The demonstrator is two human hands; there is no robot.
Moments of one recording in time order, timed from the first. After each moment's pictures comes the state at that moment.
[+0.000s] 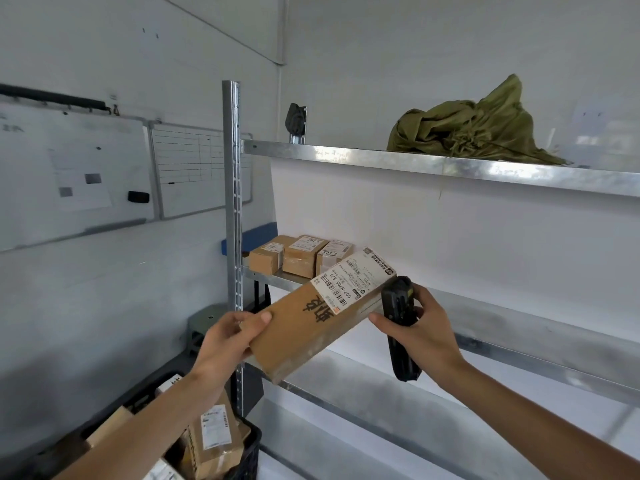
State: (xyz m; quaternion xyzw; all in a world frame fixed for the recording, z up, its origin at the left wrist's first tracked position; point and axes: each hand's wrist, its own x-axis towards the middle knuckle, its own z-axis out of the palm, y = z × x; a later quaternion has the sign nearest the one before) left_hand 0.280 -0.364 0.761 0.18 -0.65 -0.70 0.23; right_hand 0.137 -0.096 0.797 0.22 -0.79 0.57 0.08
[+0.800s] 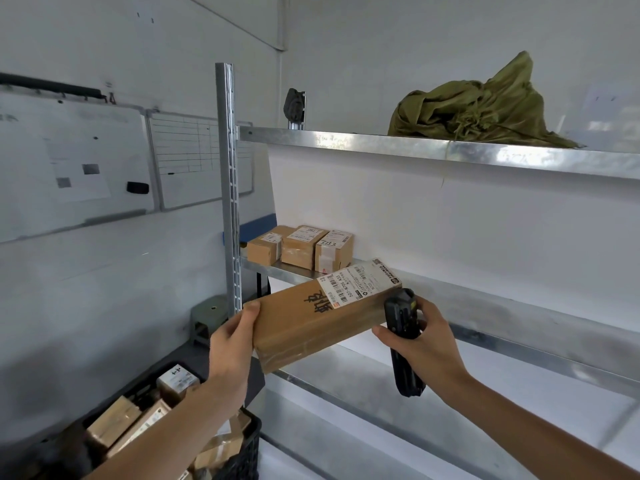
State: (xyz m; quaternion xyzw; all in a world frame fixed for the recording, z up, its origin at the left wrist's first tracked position) left_hand 0.251 -0.333 0.745 0.28 -0.54 -0.73 0.30; right_hand 0.130 -0.084 0.766 0.20 -0.81 0.55 0.07
